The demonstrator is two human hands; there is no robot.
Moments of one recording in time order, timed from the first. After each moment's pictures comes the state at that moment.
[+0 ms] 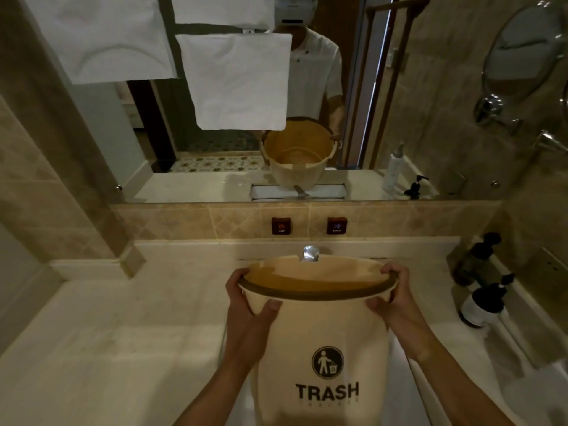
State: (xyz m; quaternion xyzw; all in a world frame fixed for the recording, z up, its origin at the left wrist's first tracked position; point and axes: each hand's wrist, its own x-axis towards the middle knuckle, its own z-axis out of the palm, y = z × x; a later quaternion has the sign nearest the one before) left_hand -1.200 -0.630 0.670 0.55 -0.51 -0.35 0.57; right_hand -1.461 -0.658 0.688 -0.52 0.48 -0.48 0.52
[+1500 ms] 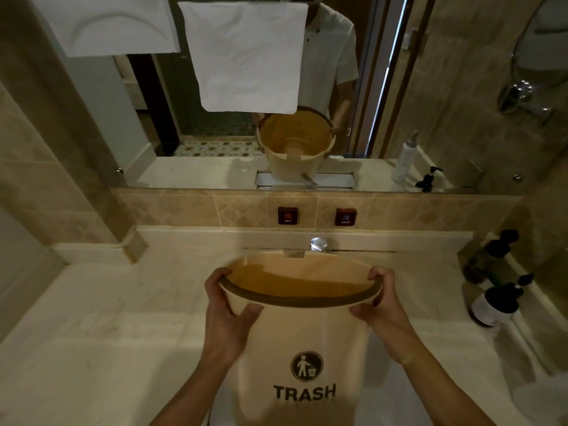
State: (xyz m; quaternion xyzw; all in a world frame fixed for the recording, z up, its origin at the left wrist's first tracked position) left_hand -1.161 -0.631 0.657 0.58 -0.50 -0.32 0.56; right_hand -1.431 -0.663 0.676 -0.54 0.45 -0.45 0.55
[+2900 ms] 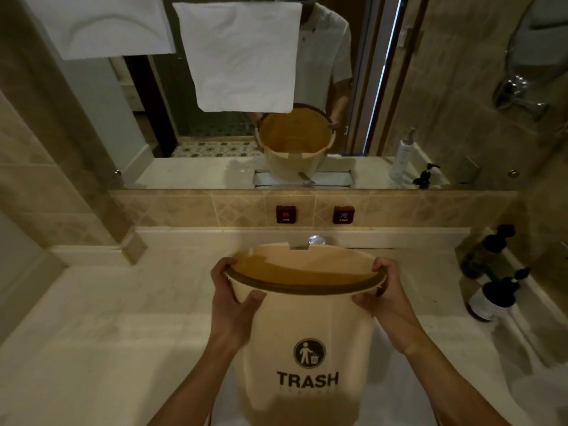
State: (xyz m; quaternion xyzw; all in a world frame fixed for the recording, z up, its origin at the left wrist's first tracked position) left_hand -1.168 -0.642 0.662 0.58 -0.50 -0.32 0.56; right_hand -1.436 -0.664 0.683 -0.51 0.47 -0.48 0.54
